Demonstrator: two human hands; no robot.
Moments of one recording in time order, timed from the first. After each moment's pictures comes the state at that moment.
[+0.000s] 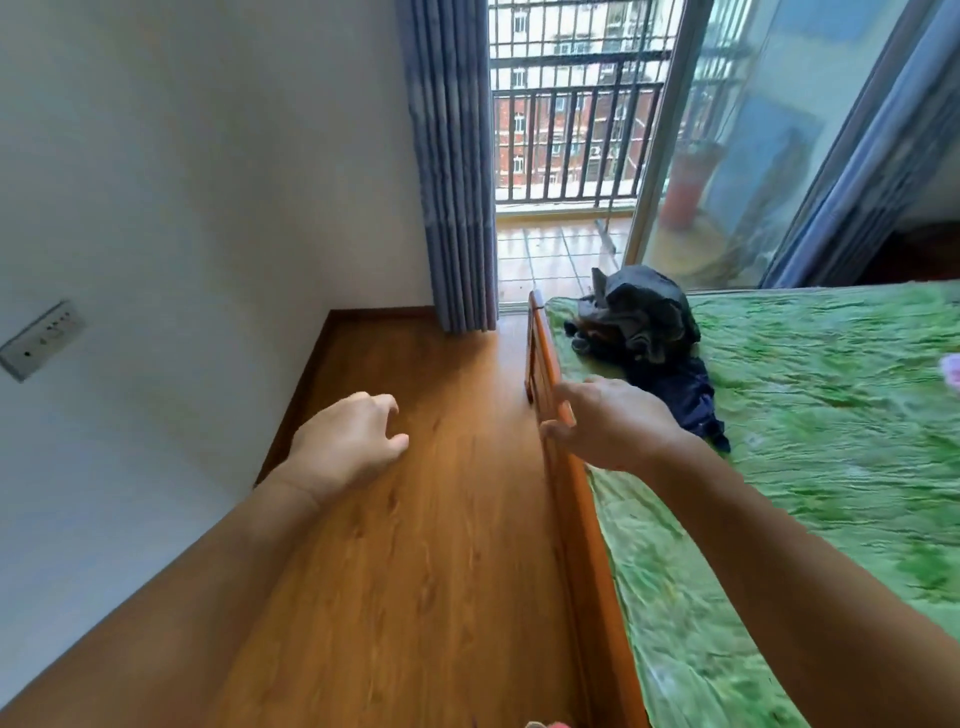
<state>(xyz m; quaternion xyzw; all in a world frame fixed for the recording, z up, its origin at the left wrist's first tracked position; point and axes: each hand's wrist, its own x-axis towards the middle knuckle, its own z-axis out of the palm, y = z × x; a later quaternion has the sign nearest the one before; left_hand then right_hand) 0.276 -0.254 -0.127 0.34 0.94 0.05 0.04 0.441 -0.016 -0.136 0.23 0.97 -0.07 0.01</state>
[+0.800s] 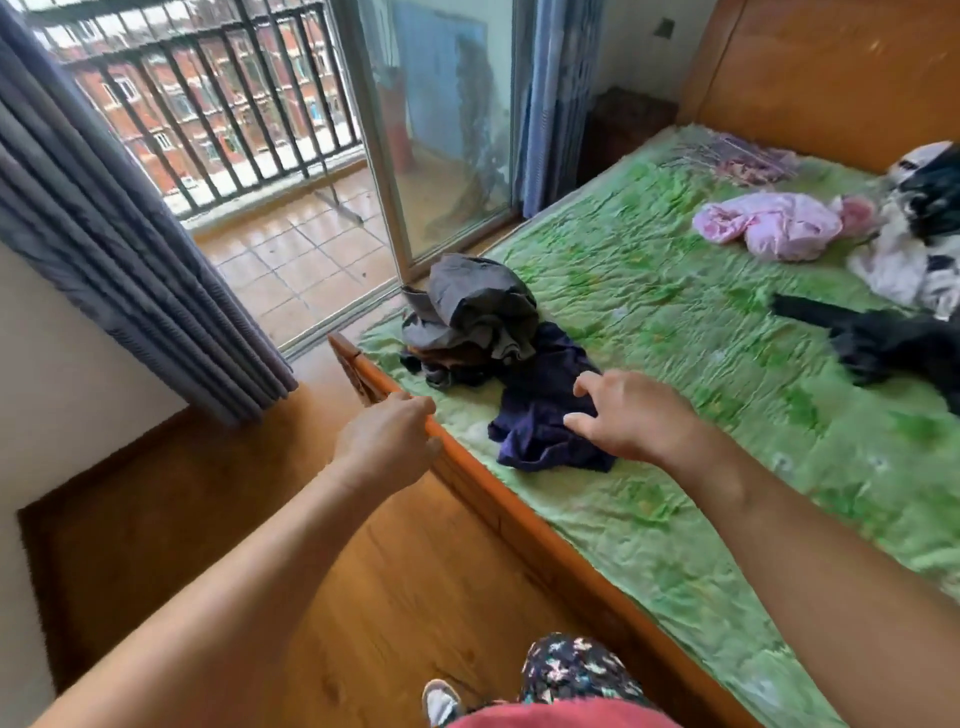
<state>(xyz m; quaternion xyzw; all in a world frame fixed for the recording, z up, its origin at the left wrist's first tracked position) 0.002 0.165 -0.195 0.69 0.72 0.00 0.12 0.271 0.231 -0.185 0.59 0.79 -0.14 0.08</state>
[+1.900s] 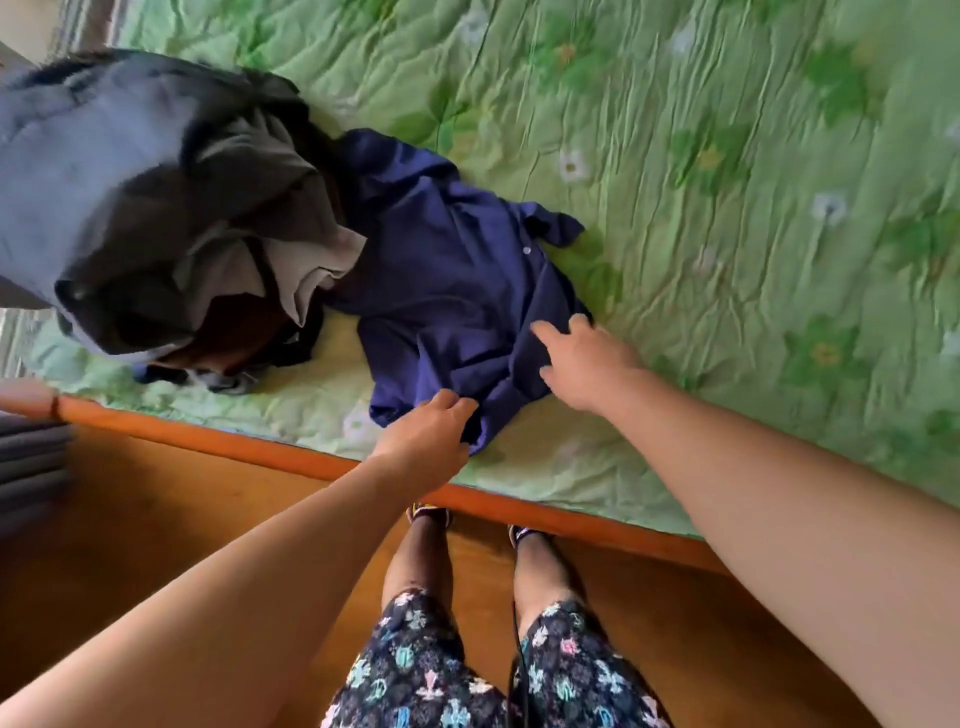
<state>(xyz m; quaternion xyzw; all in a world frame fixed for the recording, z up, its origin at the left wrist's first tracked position) 0.110 0.456 -0.603 0.80 0.41 -0.30 0.32 0.332 0.440 -0.600 0.72 0.57 -0.35 0.19</state>
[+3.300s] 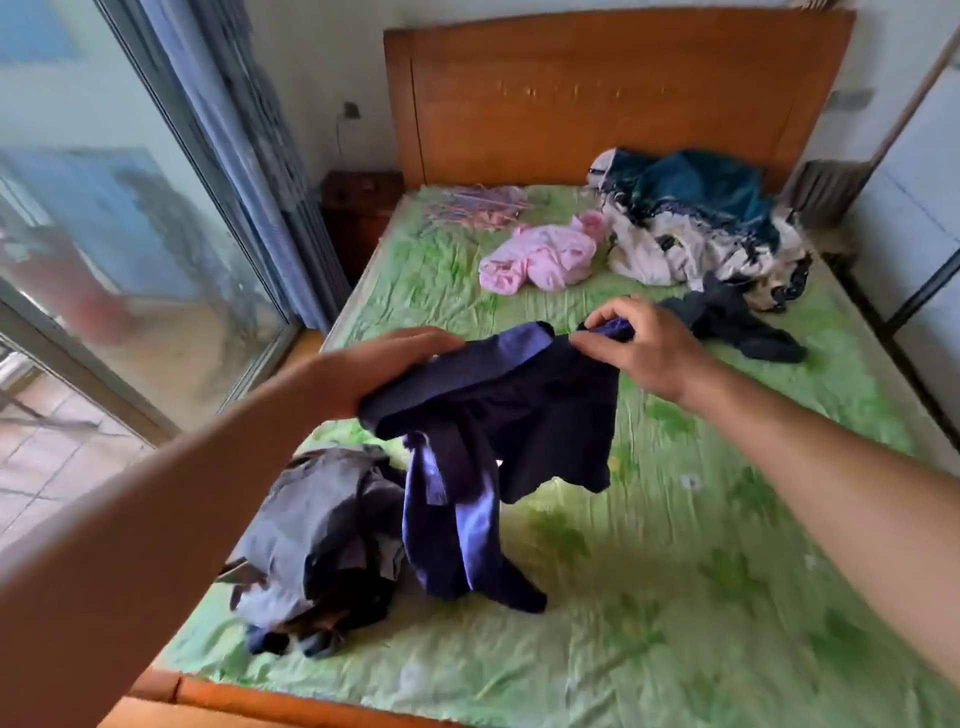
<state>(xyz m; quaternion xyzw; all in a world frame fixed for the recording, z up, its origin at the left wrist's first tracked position) 0.149 0.626 -0.115 0.70 0.38 0.06 0.60 0.424 0.484 -0.142 0.75 0.53 -0.18 -0.35</state>
